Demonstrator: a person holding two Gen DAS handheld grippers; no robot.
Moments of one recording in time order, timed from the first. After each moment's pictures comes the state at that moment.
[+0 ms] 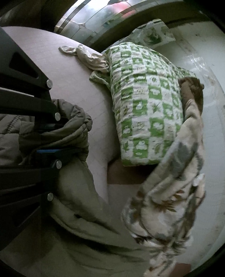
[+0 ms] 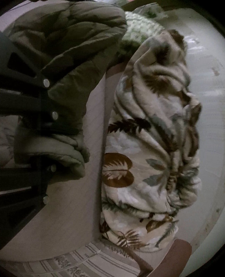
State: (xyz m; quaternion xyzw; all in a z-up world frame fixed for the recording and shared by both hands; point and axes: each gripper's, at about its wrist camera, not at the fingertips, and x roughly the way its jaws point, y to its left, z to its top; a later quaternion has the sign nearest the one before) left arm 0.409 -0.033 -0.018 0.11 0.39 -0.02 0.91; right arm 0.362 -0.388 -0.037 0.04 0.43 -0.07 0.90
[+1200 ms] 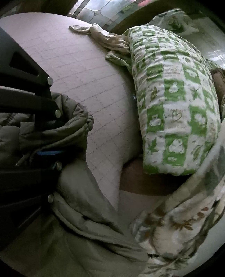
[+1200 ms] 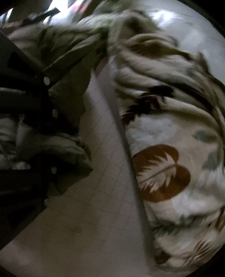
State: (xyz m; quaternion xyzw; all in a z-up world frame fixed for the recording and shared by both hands) left arm 0.463 -0.032 -0.073 0.05 0.46 -0.02 0.89; right arm 0.410 -0.454 -0.123 0.31 0.47 -0.03 0.83
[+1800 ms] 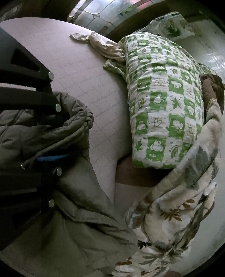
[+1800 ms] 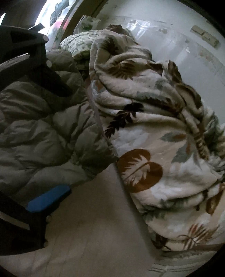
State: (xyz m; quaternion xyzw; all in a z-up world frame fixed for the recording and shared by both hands) left arm 0.434 -0.026 -0.025 0.05 0.45 -0.03 0.89; right arm 0.375 -0.458 -0.060 0.34 0.43 -0.04 0.84
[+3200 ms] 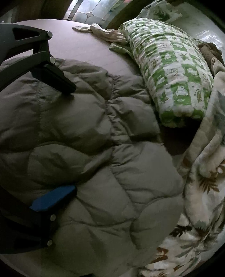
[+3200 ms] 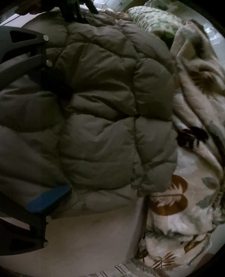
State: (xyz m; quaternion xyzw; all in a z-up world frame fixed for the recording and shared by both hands) left arm 0.407 -0.097 -0.088 0.12 0.49 -0.03 0.86; right arm 0.372 -0.356 -0.113 0.09 0.56 -0.05 0.82
